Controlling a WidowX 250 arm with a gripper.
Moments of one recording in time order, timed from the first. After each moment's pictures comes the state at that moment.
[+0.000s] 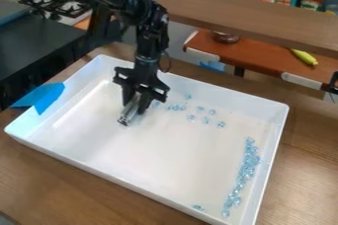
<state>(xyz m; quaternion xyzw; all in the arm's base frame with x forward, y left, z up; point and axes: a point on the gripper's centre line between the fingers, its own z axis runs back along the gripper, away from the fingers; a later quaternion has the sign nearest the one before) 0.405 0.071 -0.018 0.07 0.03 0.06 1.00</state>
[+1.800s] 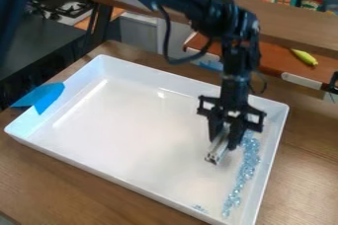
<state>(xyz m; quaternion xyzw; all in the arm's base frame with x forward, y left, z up) 0.394 -0.076 0.007 -0.06 0.06 0.00 1.00</state>
